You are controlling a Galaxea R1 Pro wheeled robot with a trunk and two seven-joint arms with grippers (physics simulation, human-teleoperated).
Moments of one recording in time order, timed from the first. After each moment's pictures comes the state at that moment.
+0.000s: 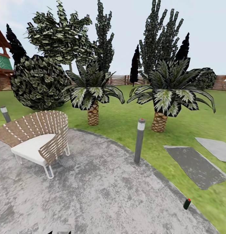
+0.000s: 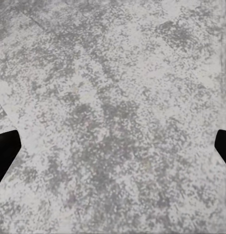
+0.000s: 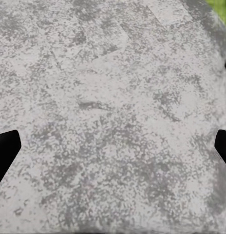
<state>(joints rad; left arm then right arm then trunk) -0.30 0.08 0.00 -0.27 0.00 -0.22 -0.01 -0.01 -0.08 0.00 -0.65 0.00 -0.15 0.00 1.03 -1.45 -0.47</state>
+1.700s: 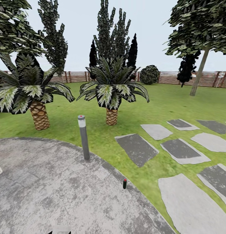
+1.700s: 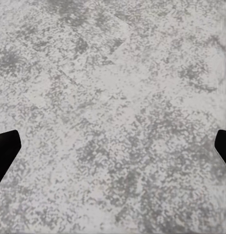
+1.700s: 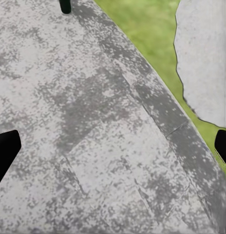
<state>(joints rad) -0.30 0.08 0.00 -0.27 -0.01 -0.22 -0.01 -0.01 -0.08 0.00 -0.64 0.00 -0.15 0.00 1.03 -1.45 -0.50</state>
